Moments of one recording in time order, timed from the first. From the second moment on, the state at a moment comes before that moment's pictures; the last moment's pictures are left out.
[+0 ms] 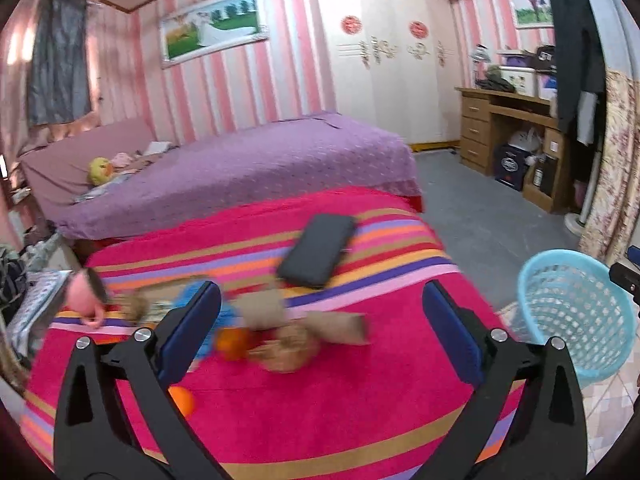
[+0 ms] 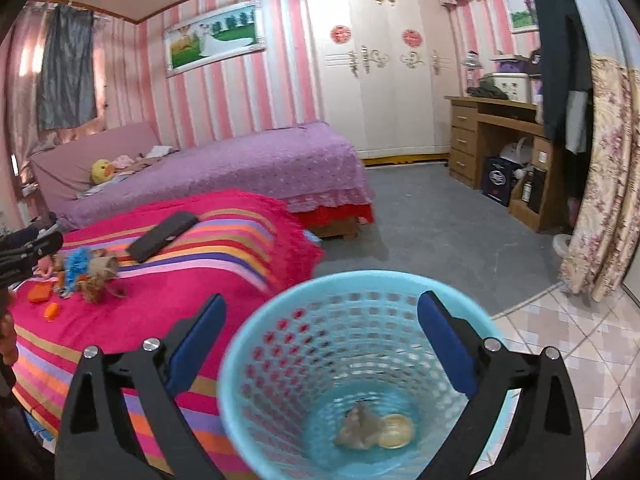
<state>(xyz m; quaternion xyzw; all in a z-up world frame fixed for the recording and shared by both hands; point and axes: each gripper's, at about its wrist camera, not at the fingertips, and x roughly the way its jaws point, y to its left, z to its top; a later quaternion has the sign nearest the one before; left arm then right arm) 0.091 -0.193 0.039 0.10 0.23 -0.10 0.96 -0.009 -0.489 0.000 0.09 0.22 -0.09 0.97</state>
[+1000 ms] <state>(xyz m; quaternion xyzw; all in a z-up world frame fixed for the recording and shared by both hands) 0.125 0.017 -0.043 0.04 0.35 0.01 0.94 0.069 -0.316 -0.006 0.05 0.24 -0.01 0.97</state>
